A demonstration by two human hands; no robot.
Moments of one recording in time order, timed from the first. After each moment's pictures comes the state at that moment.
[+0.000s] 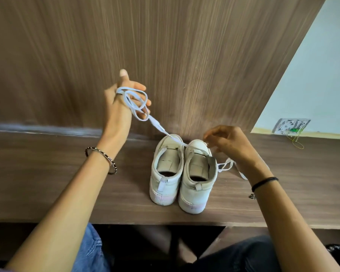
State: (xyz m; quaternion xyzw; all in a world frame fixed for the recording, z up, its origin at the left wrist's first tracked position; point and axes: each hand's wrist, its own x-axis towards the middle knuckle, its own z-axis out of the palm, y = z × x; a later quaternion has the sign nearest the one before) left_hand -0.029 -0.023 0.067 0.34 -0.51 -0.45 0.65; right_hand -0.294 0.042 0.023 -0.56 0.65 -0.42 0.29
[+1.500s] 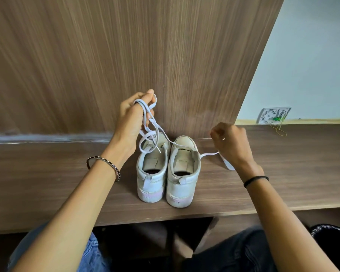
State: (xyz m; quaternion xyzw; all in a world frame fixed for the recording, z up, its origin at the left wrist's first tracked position) left_hand -0.088 0.012 0.068 0.37 -0.49 -0.54 0.57; right_hand -0.335 0.050 -0.003 -0.59 0.73 -0.34 -0.01
